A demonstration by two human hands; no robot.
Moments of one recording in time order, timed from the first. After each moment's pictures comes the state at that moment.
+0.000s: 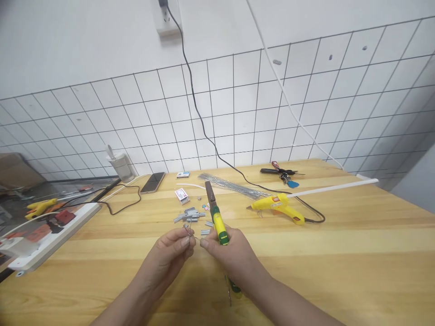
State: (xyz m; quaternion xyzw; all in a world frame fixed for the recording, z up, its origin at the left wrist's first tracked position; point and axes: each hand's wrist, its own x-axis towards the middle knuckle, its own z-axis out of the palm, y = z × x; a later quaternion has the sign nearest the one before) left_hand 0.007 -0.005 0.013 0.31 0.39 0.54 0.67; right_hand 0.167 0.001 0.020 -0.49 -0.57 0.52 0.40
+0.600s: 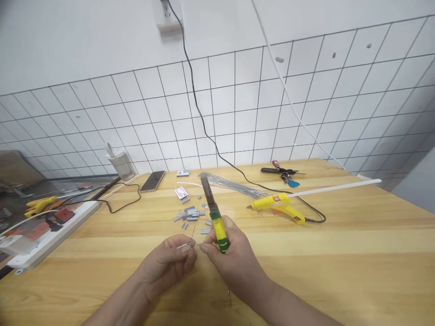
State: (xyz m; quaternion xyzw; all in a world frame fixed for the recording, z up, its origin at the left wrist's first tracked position) left_hand 0.000 -0.004 0.008 0.22 0.37 0.46 0.78; right_hand 0.168 -0.003 0.018 -0.46 -0.65 0.40 0.45
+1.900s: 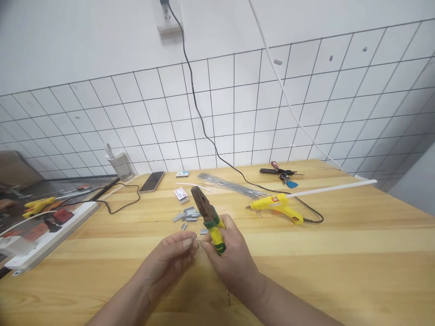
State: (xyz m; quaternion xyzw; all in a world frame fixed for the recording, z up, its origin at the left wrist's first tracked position) left_hand 0.001 -0.002 0.004 0.26 0.37 0.48 0.75; right_hand 0.166 0.007 -0.003 -0.39 -0.74 0.22 0.50
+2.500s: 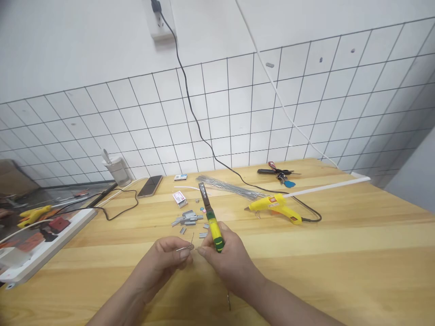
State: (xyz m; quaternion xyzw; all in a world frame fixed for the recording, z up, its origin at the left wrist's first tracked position) left_hand -0.006 -0.002 0.015 0.38 0.43 0.46 0.68; right_hand 0.164 0.006 0.006 -0.45 -0.62 0.47 0.44
